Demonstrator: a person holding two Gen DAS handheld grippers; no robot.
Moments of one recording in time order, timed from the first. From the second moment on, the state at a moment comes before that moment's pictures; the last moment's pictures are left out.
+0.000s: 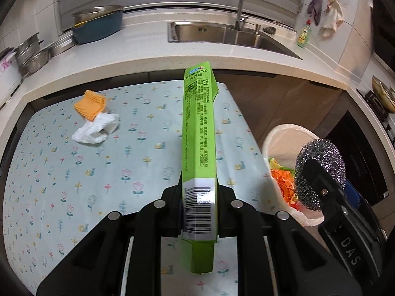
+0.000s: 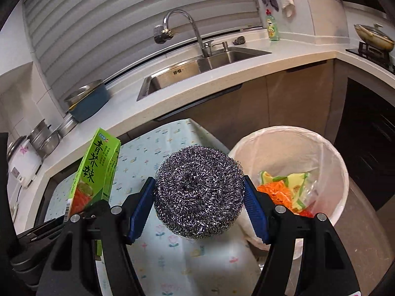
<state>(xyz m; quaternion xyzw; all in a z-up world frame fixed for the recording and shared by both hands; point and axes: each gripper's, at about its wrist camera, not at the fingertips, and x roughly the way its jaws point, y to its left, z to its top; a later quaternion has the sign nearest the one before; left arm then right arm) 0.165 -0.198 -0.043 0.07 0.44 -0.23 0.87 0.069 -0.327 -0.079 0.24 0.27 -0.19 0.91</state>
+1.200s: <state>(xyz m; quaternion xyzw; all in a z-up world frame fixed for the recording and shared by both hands) 0.151 -0.290 -0.057 0.08 0.43 -0.31 0.85 0.017 -0.435 -0.106 0.27 0.27 -0.29 0.88</state>
